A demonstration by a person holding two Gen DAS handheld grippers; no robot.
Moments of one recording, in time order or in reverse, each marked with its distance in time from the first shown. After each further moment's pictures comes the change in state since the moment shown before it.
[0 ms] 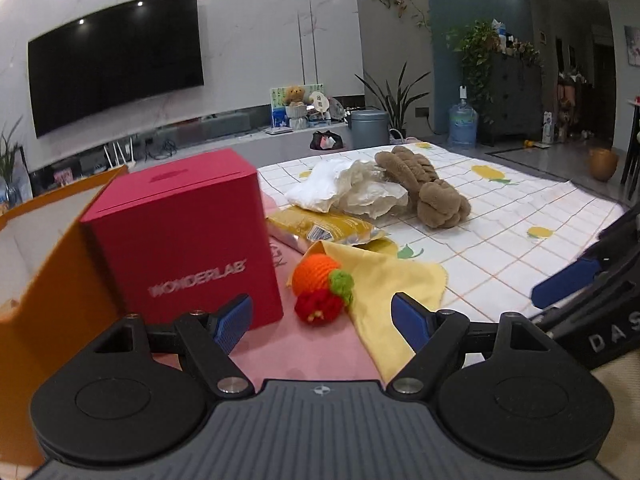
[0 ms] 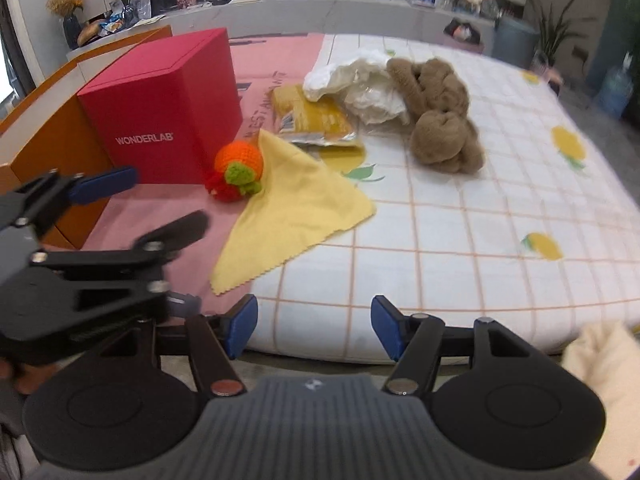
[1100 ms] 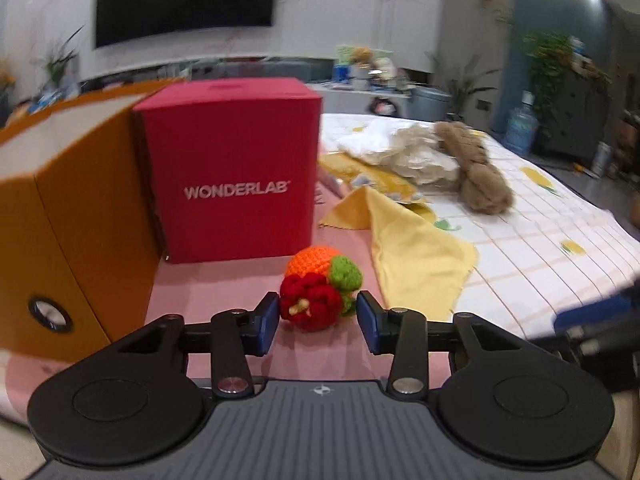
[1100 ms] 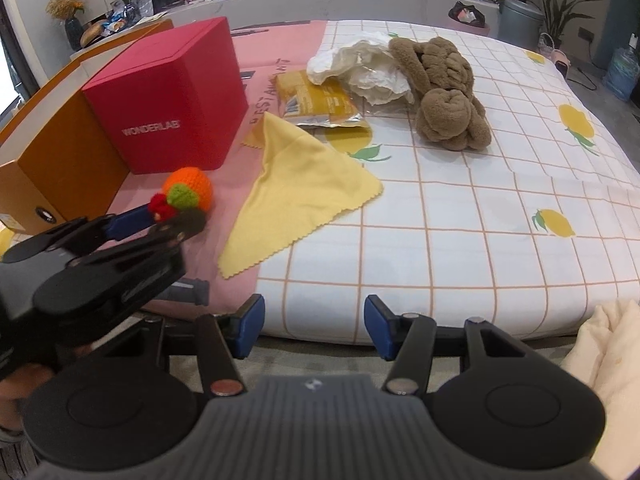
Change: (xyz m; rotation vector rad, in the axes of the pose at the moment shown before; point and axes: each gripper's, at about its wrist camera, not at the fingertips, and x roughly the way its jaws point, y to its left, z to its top) left arm -0.018 0.020 -0.017 -0.233 0.126 0.070; right arm -0.003 -0.003 -0.007 0.018 0.027 0.045
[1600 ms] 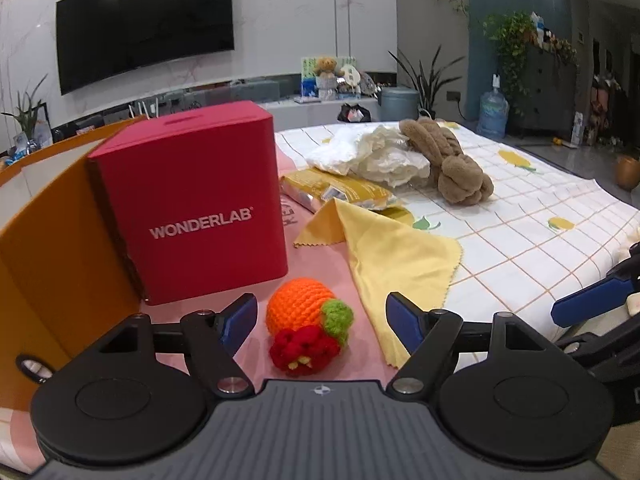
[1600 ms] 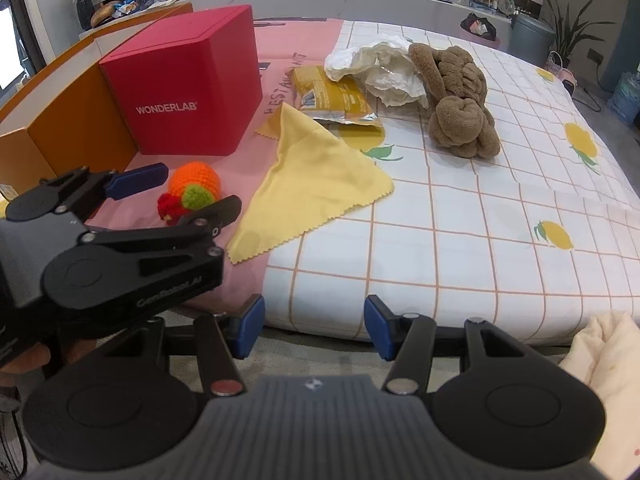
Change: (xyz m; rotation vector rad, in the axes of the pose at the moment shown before) left arm 0.012 -0.022 0.007 0.133 -0.031 -0.015; right arm 0.000 0.012 -0.006 -0.072 0.008 -0.033
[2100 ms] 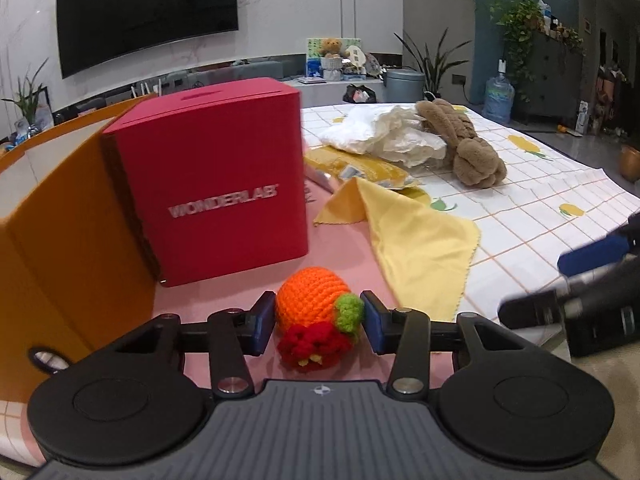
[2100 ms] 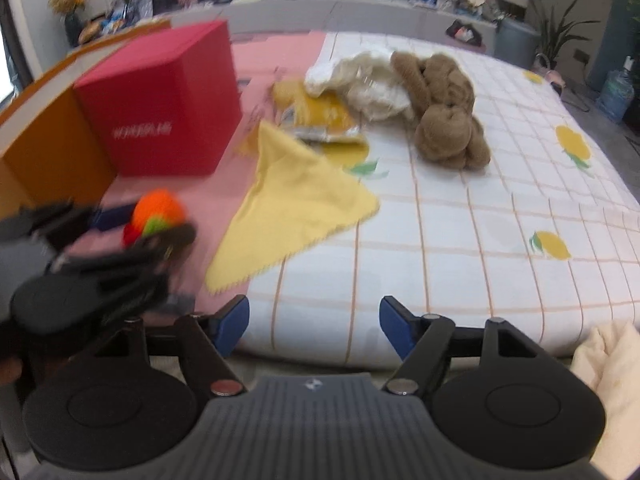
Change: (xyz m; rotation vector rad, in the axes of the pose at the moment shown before) left arm -0.001 0.021 -0.006 -0.014 0.055 0.014; right arm 0.013 -0.009 0.010 0.049 -0.065 -0.020
